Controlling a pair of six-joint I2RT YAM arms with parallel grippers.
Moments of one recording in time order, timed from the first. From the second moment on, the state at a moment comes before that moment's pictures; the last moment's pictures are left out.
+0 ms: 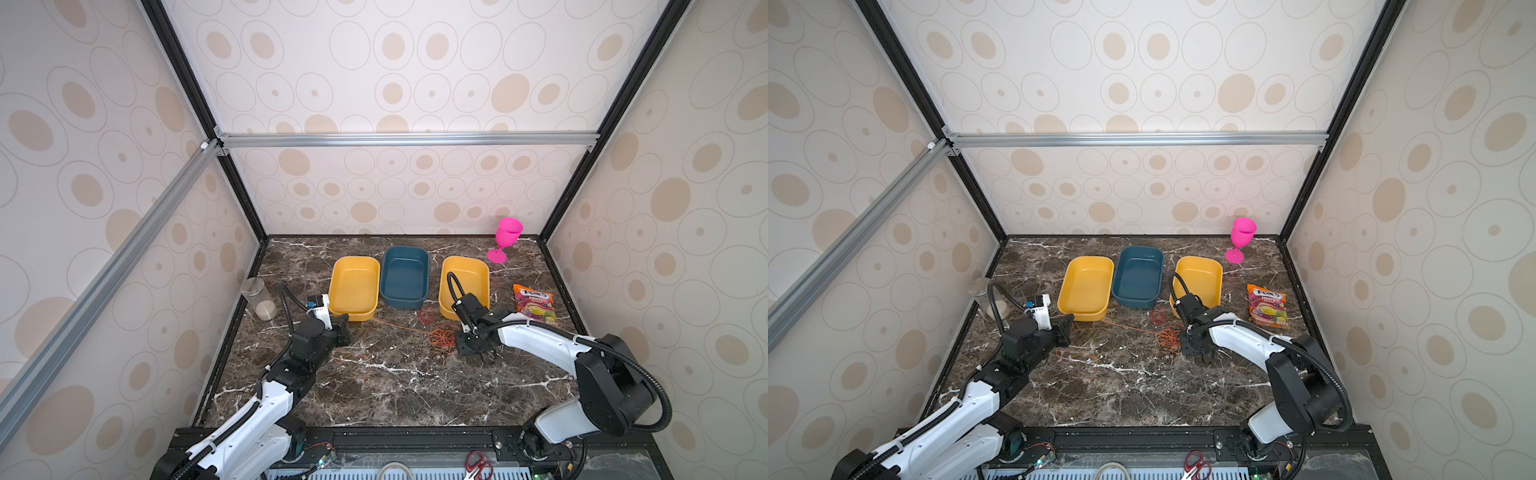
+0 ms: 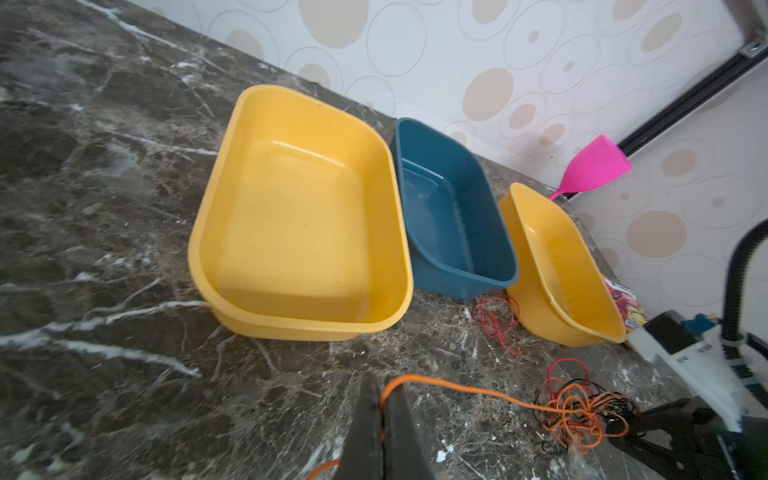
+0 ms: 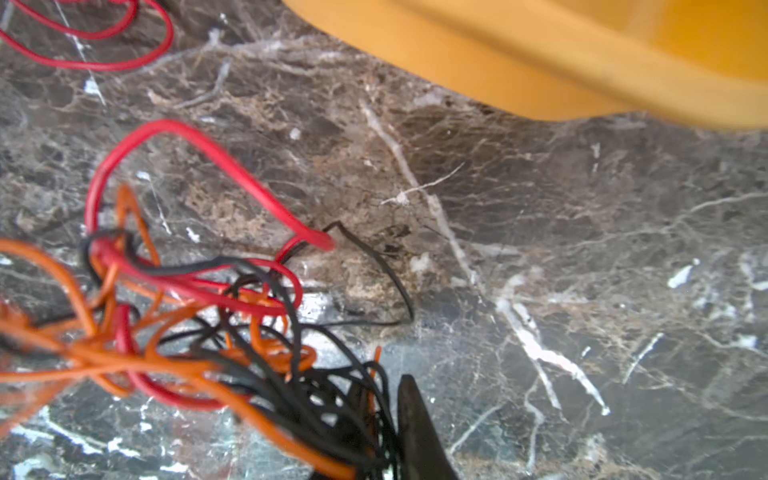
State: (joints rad) left arm -0.39 0.86 0.34 0.11 -0.05 -0.55; right arm 0.54 1.49 0.86 -0.71 0.11 0.41
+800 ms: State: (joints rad) left arm -0.38 1.07 0.45 -0.12 0.13 -0.54; right arm 0.54 1.44 0.86 -0.68 -0.17 0.30
